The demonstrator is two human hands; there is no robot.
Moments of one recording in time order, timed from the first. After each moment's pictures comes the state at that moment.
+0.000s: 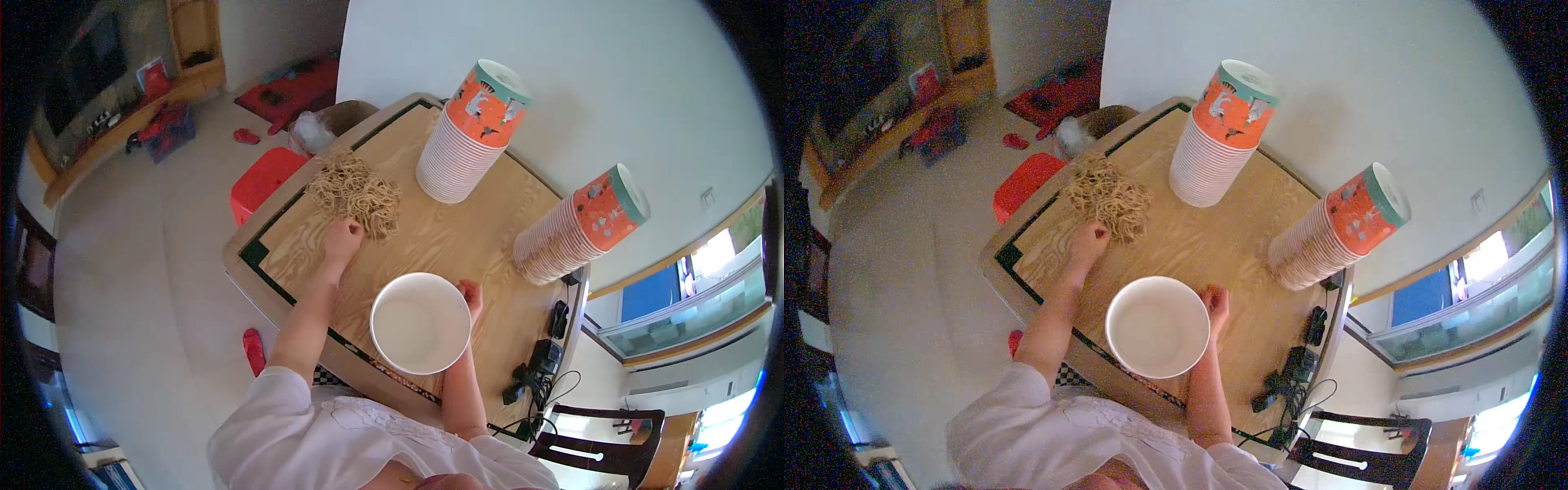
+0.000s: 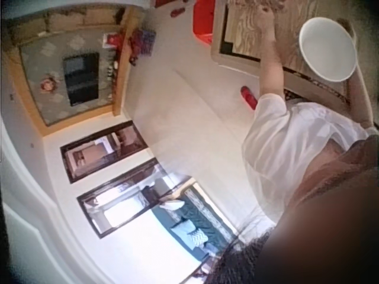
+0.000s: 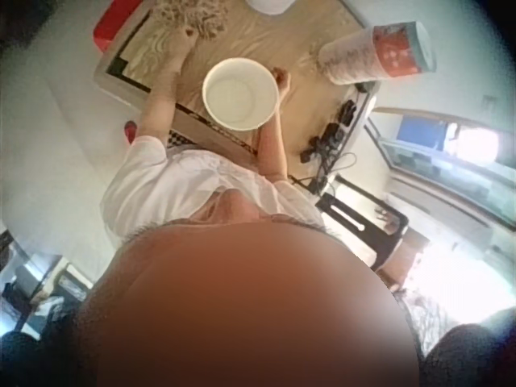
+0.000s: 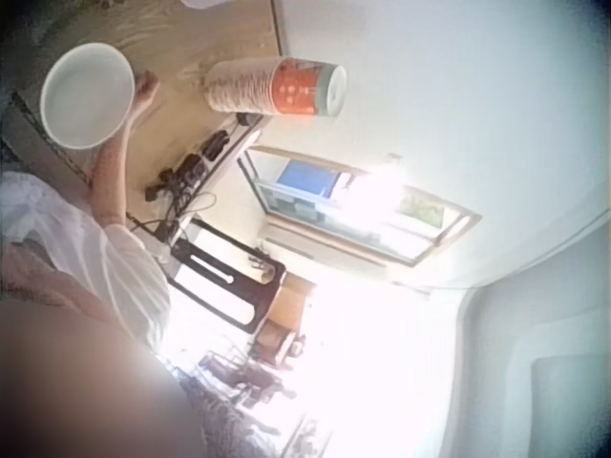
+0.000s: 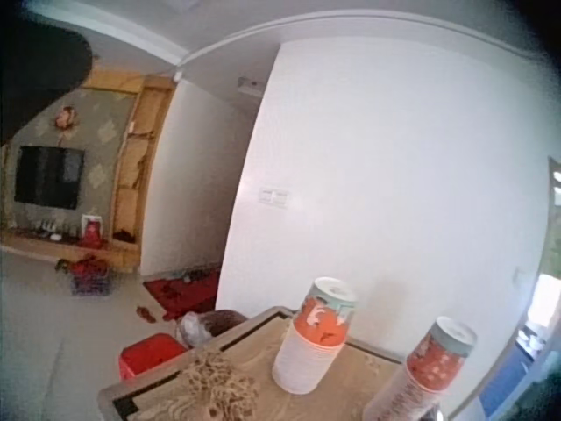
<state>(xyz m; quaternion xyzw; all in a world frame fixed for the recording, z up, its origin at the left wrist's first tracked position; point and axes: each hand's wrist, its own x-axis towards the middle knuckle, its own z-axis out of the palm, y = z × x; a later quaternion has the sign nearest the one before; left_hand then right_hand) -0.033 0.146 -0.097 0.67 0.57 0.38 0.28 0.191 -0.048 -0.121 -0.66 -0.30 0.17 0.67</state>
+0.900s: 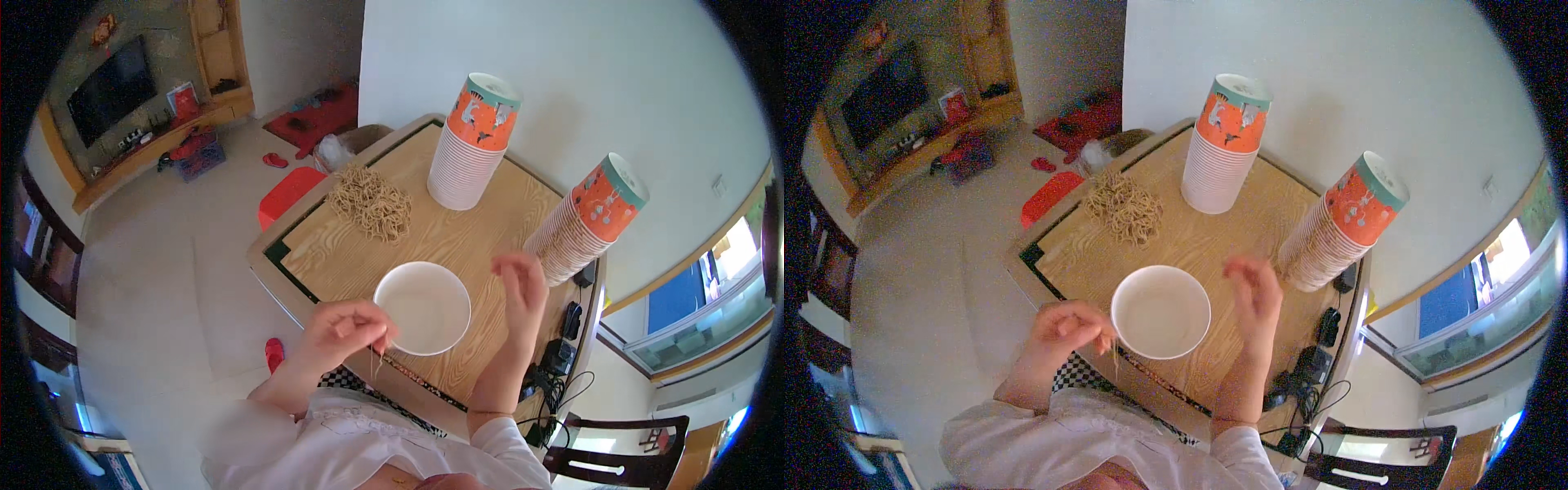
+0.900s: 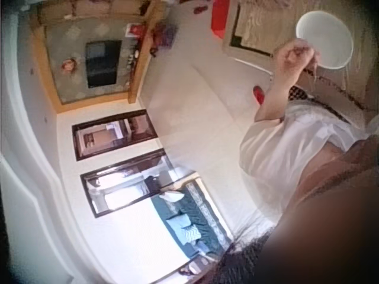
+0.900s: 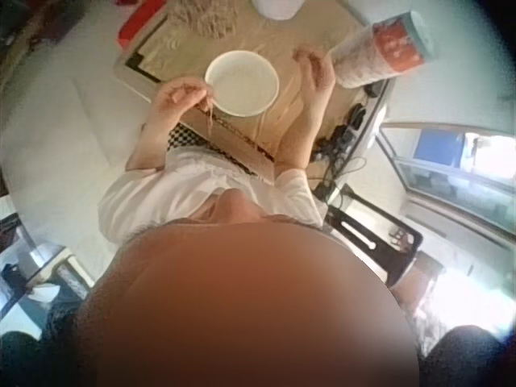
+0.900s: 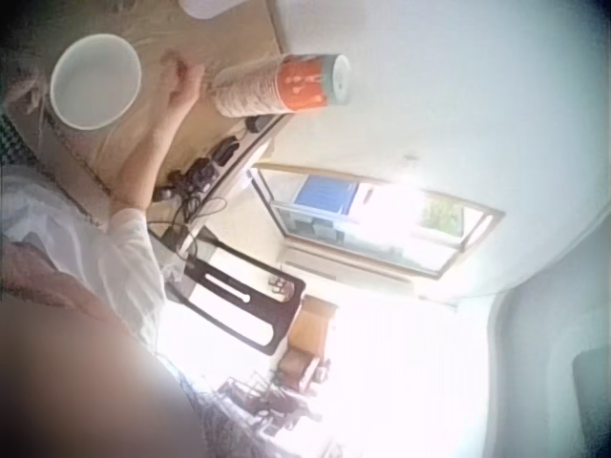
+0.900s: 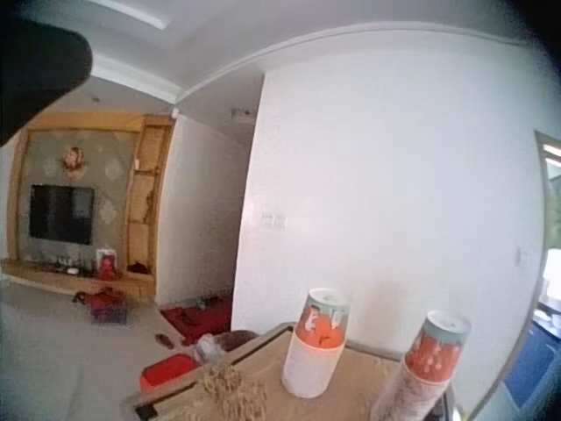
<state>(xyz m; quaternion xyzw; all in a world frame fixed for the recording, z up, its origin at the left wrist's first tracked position) -0.105 -0.089 0.114 0.52 0.19 0.40 0.73 0.172 -0.102 0.101 -0.50 -0.54 0.17 0.66</state>
